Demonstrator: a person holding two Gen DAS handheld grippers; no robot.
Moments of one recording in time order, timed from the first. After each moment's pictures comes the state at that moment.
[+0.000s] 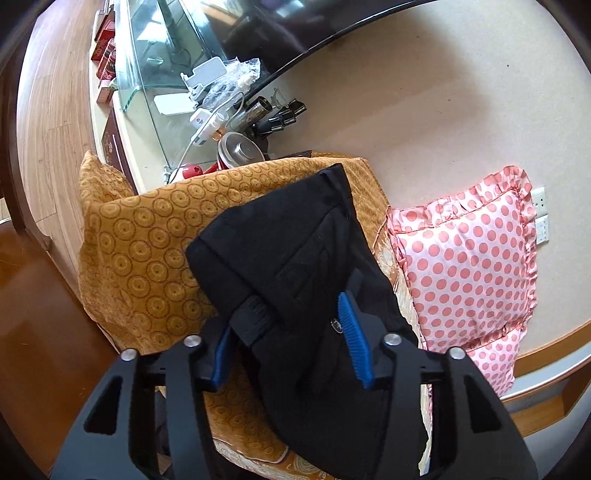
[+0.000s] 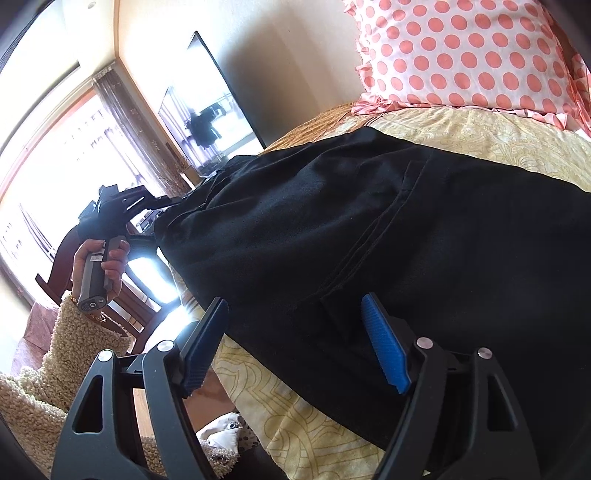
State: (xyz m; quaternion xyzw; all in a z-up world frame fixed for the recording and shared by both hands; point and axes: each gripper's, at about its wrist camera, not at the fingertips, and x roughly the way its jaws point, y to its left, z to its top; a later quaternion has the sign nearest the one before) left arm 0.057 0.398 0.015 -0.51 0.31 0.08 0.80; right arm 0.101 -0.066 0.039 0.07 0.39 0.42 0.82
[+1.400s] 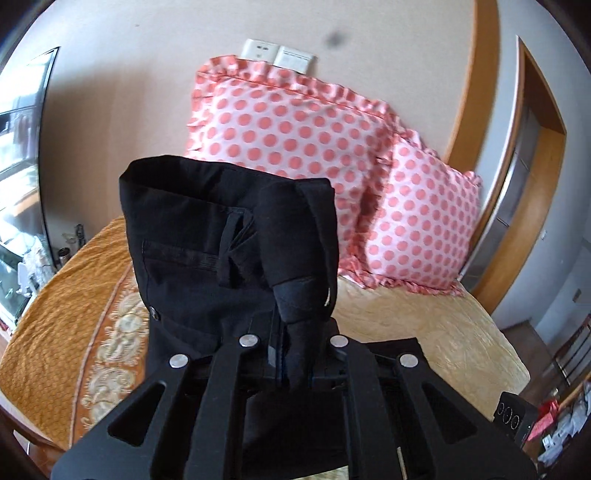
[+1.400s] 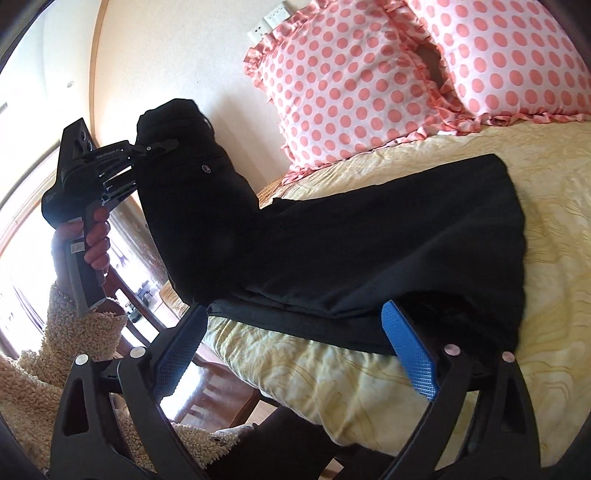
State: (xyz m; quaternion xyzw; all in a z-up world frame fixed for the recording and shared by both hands) left arm 0.098 0.052 0.197 -0.10 0.25 -0.14 0.95; right arm 0.042 -0.247 0.048 0.20 0.31 0.32 0.87
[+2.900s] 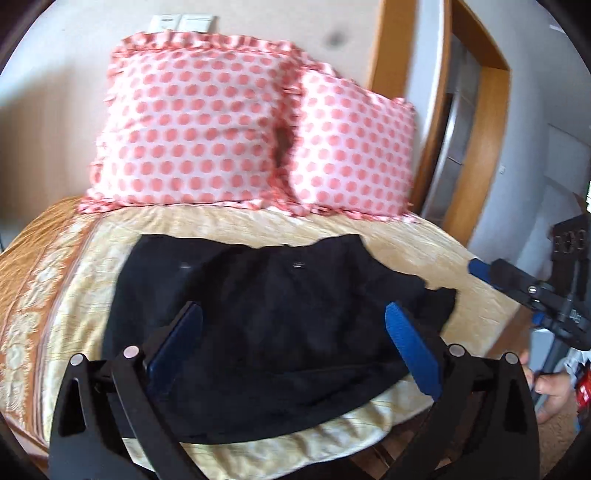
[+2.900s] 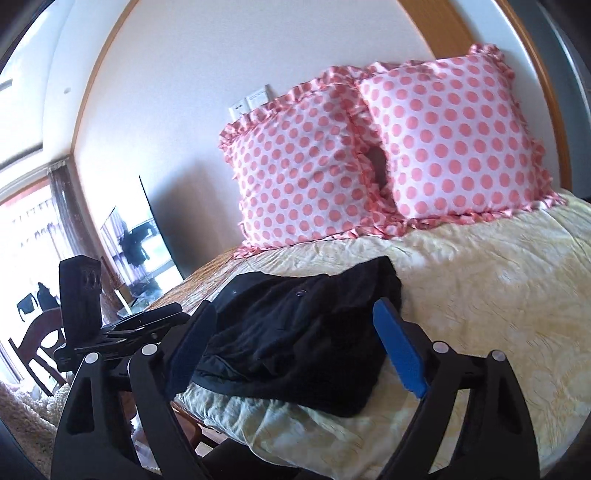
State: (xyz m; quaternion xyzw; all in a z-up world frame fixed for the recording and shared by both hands) left arm 0.044 -0.036 0.093 -0.04 0.26 -0.20 0.94; right arm 0.022 -0.307 0.113 0.14 0.19 0.24 0.94
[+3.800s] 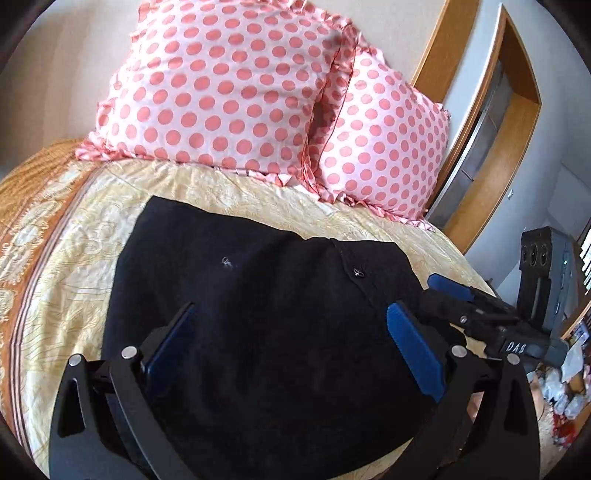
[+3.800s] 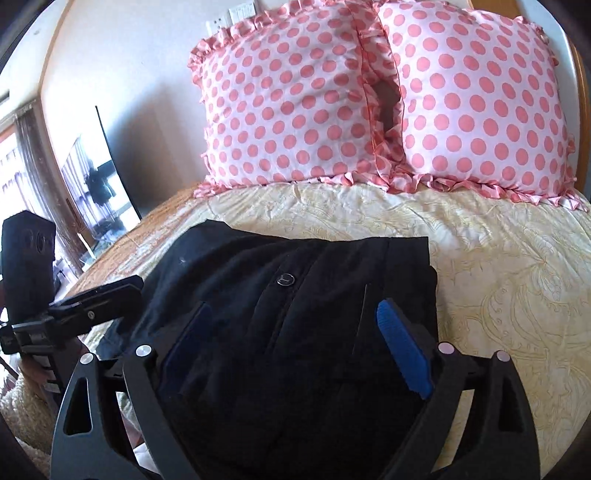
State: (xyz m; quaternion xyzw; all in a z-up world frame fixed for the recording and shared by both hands) left arm 0.126 -0.003 0.068 -0.12 0.34 -0.23 0.90; right arm 0.126 -0.249 0.081 0.06 0.34 0.18 0.92
